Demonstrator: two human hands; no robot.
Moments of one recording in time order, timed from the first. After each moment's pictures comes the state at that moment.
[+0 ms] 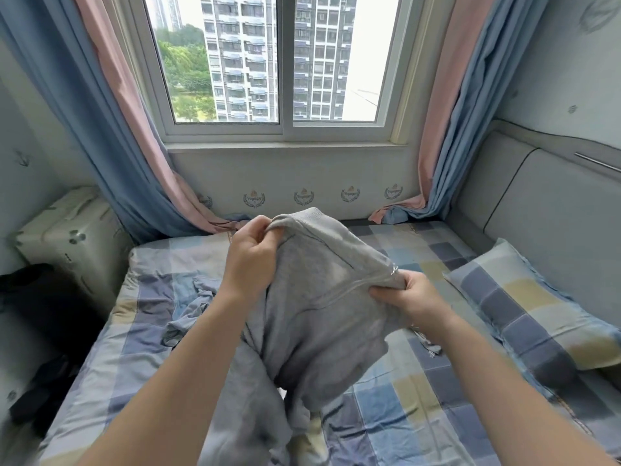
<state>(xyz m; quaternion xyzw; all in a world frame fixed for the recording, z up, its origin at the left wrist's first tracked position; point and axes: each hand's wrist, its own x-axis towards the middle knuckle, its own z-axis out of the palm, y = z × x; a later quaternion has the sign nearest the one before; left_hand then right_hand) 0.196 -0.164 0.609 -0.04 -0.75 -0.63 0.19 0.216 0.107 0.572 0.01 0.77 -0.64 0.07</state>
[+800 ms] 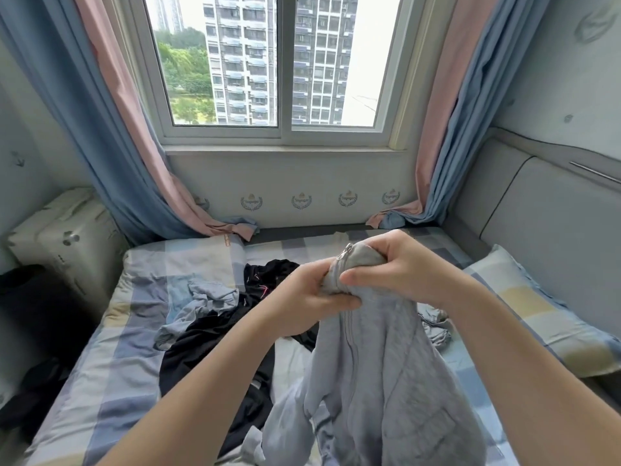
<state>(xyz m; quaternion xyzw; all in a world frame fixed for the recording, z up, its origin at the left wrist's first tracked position) 0.221 -0.115 0.602 -0.30 -0.74 -0.60 -0.05 0.222 0.076 0.675 -0.30 0.81 -0.49 0.08</state>
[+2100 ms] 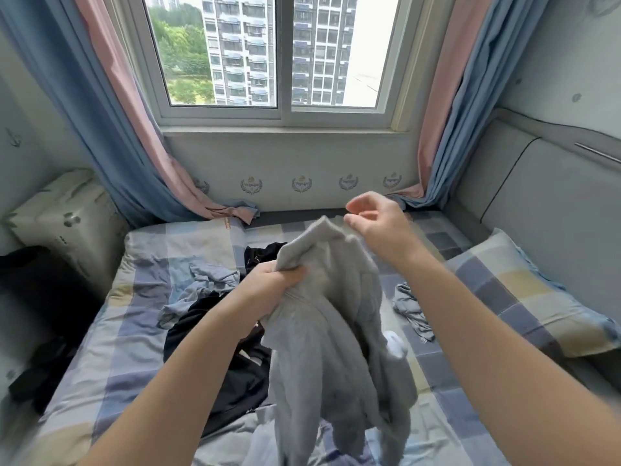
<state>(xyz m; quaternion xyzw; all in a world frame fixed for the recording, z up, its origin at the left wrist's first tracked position) 0.244 -0.142 0.587 0.06 -0.70 -0.69 -0.14 0.174 0.065 0.630 -0.08 0.87 -0.48 -0.09</state>
